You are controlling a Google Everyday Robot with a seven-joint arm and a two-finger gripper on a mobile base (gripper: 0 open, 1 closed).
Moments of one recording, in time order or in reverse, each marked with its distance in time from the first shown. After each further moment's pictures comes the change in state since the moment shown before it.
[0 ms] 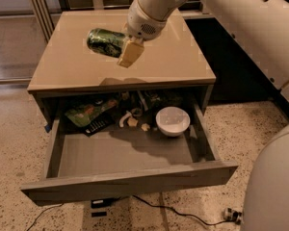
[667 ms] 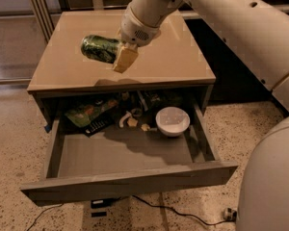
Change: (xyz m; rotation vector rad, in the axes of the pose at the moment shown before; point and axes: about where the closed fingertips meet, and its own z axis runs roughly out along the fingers) arm -0.009 0.008 0.020 -0.039 -0.018 -0.018
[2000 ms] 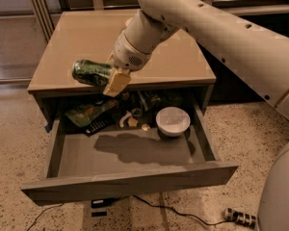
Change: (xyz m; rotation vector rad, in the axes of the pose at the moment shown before) arm -0.006 0.052 0.047 -0.115 -0.084 -0.005
